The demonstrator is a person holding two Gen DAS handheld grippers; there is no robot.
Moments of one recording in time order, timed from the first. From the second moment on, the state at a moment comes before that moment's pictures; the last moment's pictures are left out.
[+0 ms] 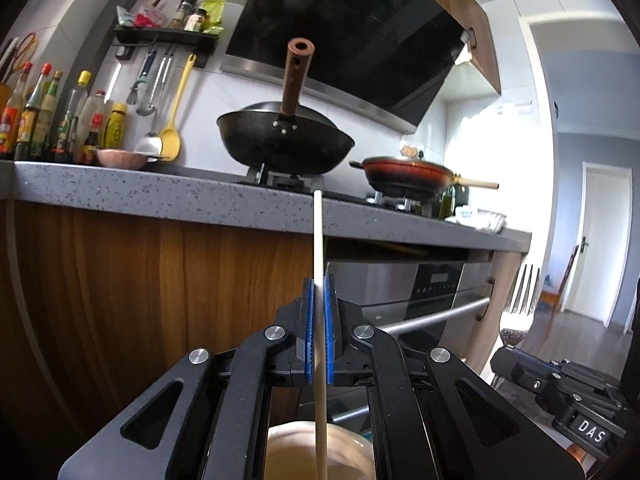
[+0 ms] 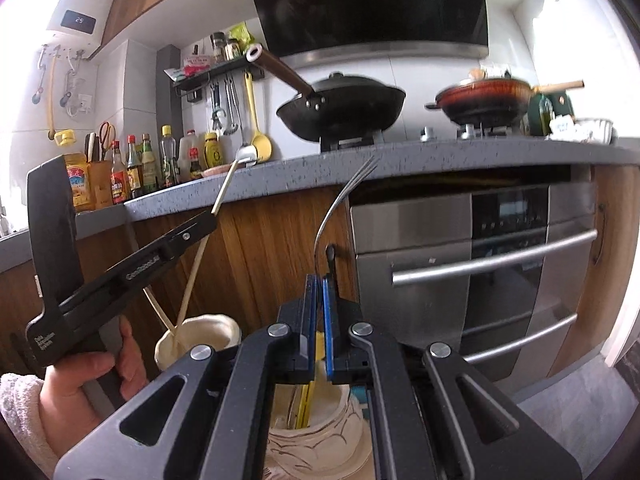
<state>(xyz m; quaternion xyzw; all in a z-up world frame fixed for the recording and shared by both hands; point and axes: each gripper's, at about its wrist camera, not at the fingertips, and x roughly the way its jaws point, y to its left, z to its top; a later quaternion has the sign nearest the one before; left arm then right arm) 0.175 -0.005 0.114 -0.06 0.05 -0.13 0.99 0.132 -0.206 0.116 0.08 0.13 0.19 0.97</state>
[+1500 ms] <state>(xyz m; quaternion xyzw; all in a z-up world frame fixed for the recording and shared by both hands) 0.115 0.003 0.071 -0.03 0.16 -0.11 0.98 0.160 -0.202 0.061 0.07 0.23 0.19 0.95</state>
